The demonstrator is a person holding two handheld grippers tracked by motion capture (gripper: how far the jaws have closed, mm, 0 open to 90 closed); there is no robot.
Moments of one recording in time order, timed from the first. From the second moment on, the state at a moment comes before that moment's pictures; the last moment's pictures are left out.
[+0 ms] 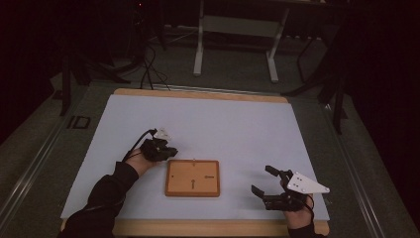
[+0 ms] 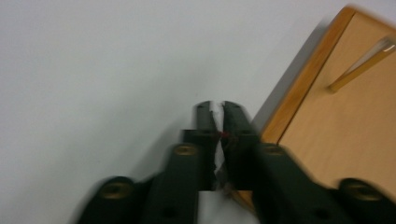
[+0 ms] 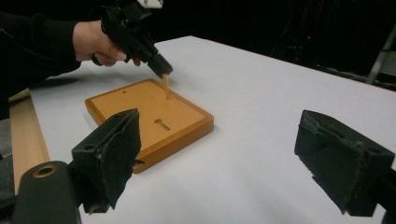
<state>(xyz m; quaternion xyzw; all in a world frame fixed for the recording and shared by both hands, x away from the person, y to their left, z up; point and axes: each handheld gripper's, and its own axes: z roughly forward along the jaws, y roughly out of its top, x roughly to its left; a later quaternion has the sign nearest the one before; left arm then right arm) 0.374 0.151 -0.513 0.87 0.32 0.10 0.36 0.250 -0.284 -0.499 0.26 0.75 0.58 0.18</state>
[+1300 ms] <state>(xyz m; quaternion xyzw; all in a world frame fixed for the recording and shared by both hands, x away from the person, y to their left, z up) 0.326 0.119 -0.498 0.87 0.22 0.07 0.42 0.247 -0.270 -0.497 0.22 0.77 0.56 0.21</state>
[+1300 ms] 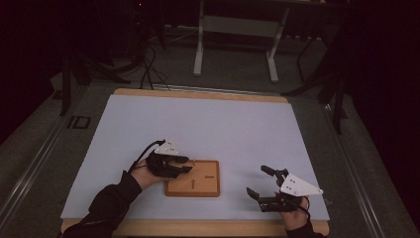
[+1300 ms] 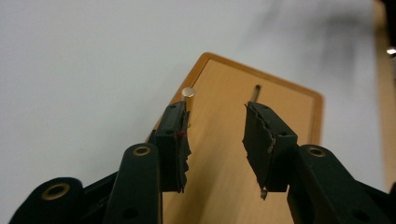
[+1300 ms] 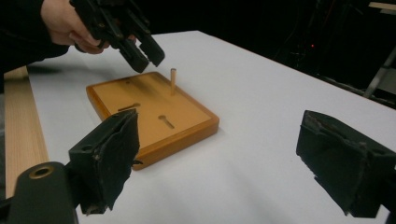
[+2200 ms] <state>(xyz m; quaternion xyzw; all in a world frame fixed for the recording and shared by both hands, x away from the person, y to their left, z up) 0.347 0.096 -0.514 0.87 0.26 0.07 0.42 0.243 -0.257 -0.501 0.21 0.79 0.55 0.19</state>
